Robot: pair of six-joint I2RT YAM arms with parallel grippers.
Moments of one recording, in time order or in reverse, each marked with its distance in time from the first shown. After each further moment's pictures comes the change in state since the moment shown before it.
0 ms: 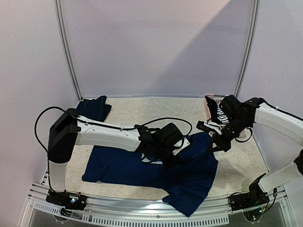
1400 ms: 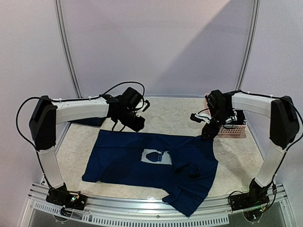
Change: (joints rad) left arm 0.422 -0.179 -0.058 -0.134 -0.049 -0.073; right arm -0.115 0.436 0.259 0.121 0.238 -0.032
